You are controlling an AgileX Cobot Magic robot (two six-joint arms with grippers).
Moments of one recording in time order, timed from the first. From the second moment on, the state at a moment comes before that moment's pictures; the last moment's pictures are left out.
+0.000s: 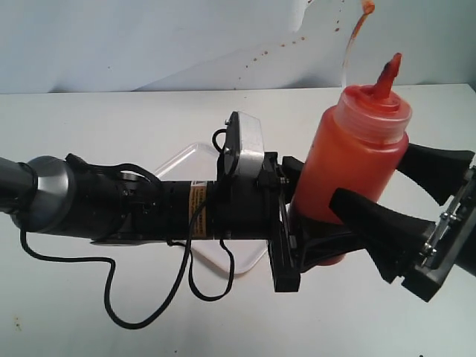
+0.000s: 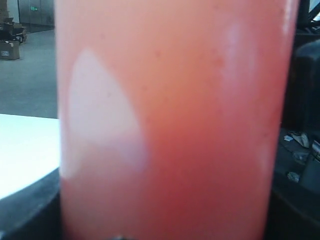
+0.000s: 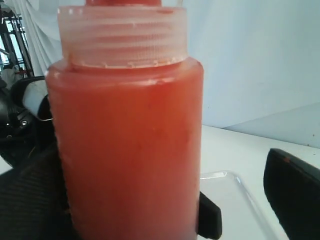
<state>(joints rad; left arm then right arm) -0.67 1.98 -0.93 0.99 -1.17 -0.64 0.06 1.23 -0.16 -0.83 -1.22 0.55</state>
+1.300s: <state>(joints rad) -0.68 1.98 -0.93 1.00 -1.18 -0.63 0.27 1.23 -0.25 -0.72 -1.09 0.52</state>
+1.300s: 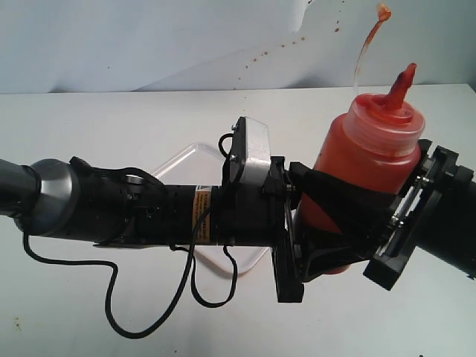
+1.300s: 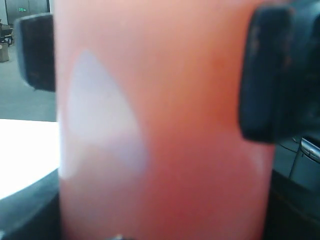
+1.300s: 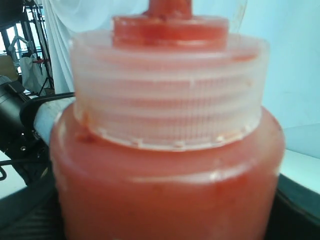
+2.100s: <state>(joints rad) -0.68 1.98 -0.93 1.00 -1.18 -0.62 0.27 1.23 -0.25 -0.72 -1.09 0.52</state>
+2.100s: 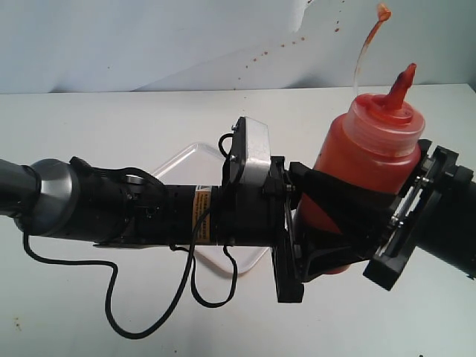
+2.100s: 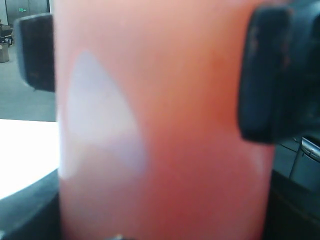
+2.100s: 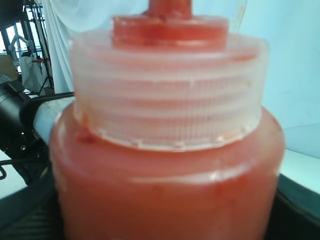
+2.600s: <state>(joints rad) -0.68 1.98 -0.93 1.00 -1.17 -0.60 0.27 1.23 -0.25 -0.72 -1.06 0.52</state>
